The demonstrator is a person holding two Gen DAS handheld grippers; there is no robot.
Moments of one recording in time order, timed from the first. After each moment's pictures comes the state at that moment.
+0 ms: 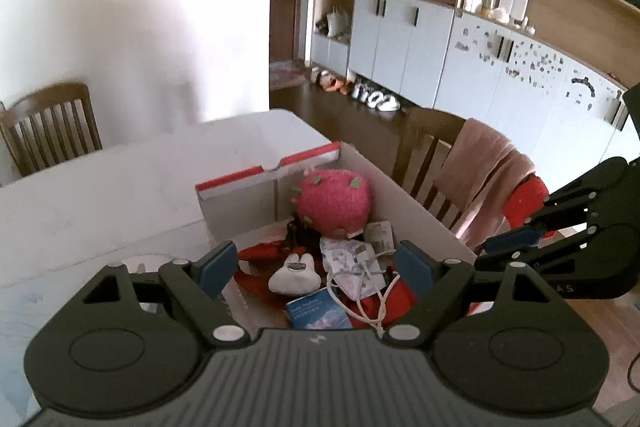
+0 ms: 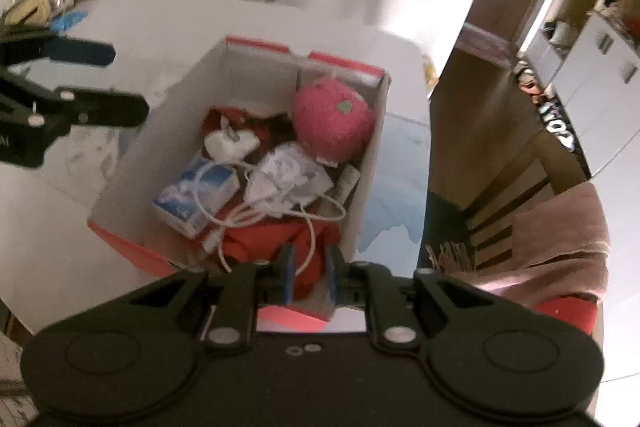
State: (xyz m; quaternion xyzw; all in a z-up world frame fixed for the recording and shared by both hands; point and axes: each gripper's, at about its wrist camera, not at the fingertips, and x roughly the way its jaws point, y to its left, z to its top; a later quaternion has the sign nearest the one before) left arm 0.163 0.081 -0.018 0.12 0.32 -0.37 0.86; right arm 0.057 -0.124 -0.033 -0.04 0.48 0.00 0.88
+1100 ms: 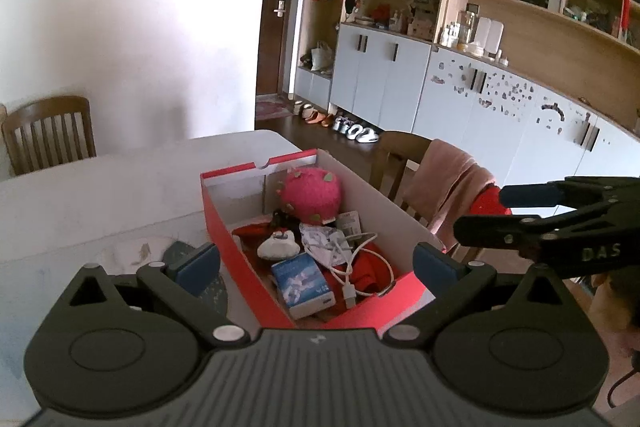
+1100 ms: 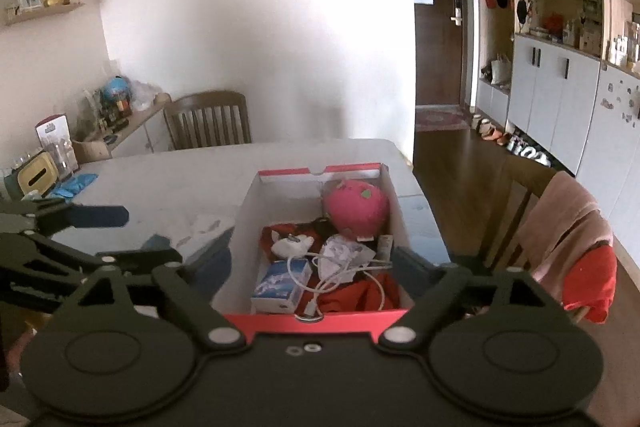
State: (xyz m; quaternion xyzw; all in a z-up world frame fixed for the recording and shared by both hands) left arm 0.097 0.156 -0.010 0.08 0.28 -0.41 0.87; right arm -0.040 -0.060 0.007 0.09 0.27 -0.07 0.96
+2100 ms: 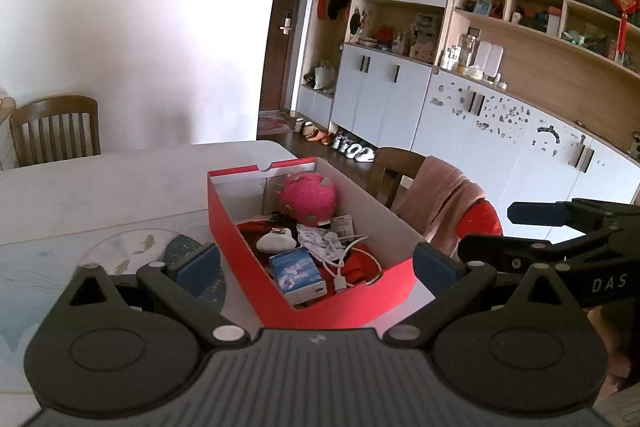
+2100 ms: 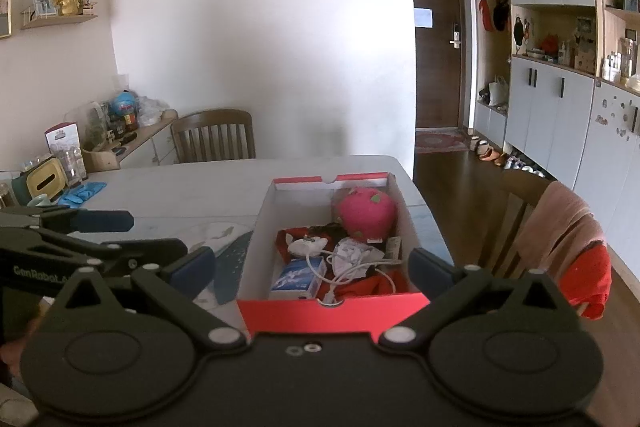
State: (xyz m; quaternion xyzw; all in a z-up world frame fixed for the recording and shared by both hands) left arm 0.065 0.187 -0.009 0.05 0.26 -0.40 0.88; right arm -0.074 -0.029 0.003 0.08 0.24 -0.08 0.96
